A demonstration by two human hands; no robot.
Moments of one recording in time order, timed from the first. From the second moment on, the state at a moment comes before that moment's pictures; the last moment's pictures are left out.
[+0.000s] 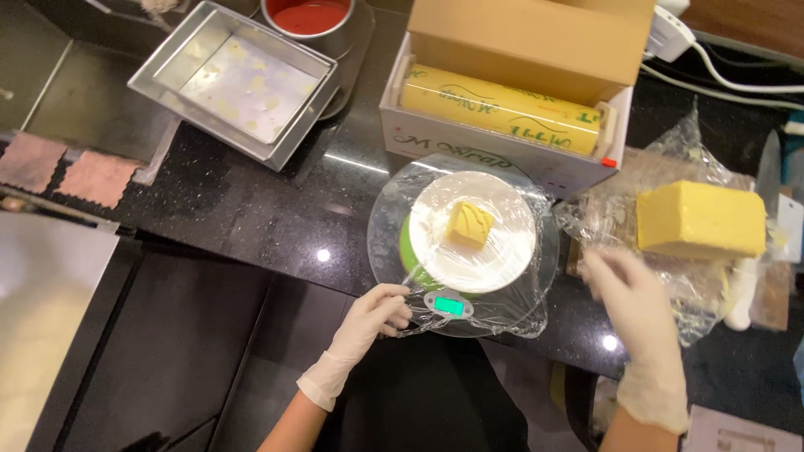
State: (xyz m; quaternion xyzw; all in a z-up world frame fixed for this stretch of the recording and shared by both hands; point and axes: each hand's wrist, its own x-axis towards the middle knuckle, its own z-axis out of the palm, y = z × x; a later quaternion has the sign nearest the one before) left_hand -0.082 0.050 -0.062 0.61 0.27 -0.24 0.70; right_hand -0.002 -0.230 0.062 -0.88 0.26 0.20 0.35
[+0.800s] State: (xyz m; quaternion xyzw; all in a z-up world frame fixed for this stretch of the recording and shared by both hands) left_hand -0.098 -0.008 -0.046 0.56 0.34 -0.02 0.76; right_hand 0.209 -0.070 -0.002 -0.67 -0.20 0.46 0.55
